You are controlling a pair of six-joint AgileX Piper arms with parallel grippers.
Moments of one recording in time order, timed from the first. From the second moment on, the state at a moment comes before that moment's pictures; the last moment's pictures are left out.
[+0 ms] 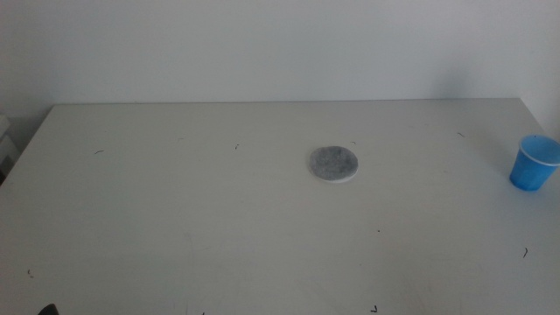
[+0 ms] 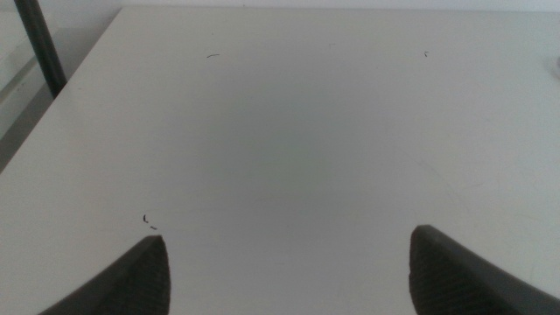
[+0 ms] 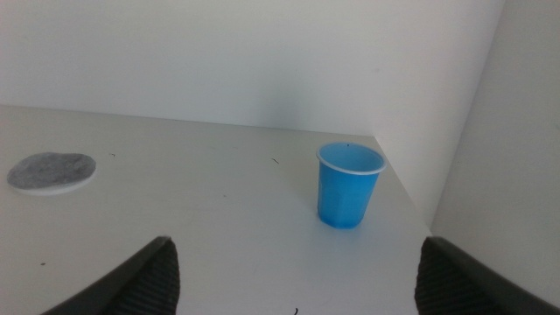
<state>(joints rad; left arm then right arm) -0.07 -0.01 0.03 0.07 0.37 -0.15 -0.03 -0.01 0.03 -0.13 0.16 0.05</state>
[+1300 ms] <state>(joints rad) -0.07 -0.01 0.03 0.07 0.37 -0.15 -0.03 0.78 -0.93 -0.13 0.52 0.09</state>
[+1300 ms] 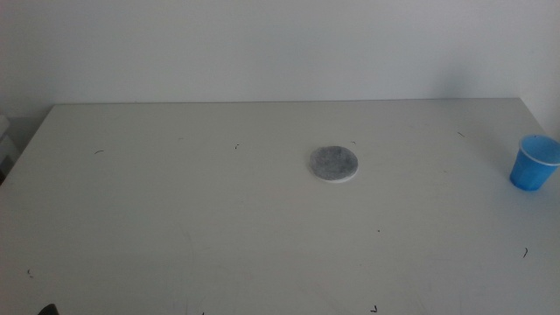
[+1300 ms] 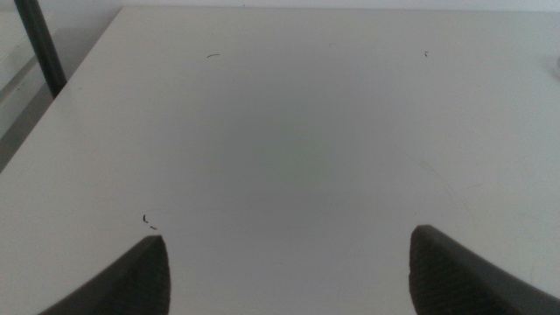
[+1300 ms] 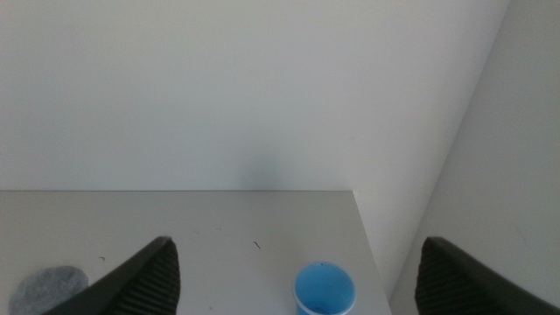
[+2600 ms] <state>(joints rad) -0.07 -0.01 0.03 0.07 0.37 -0.15 -0.32 1.82 -1.70 0.14 1.01 -0.10</state>
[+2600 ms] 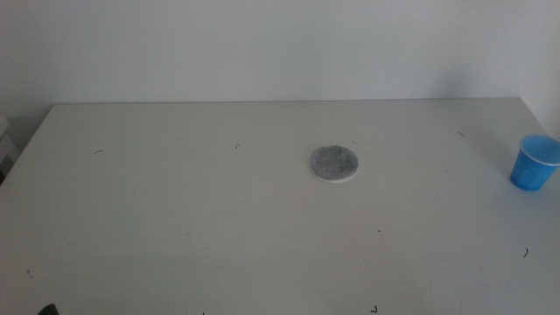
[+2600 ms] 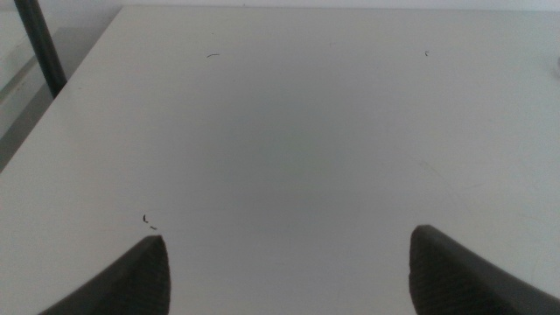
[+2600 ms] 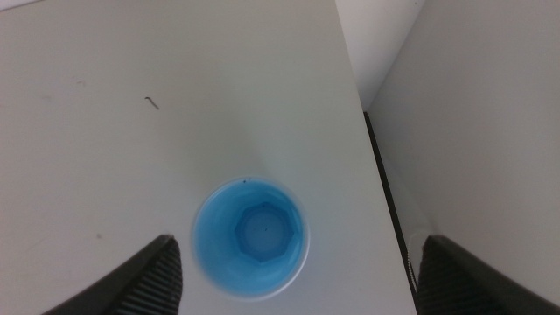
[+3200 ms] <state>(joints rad) -0.07 -0.01 0.03 0.07 0.37 -0.15 -0.33 2.03 -1.70 0.14 0.97 -0.11</state>
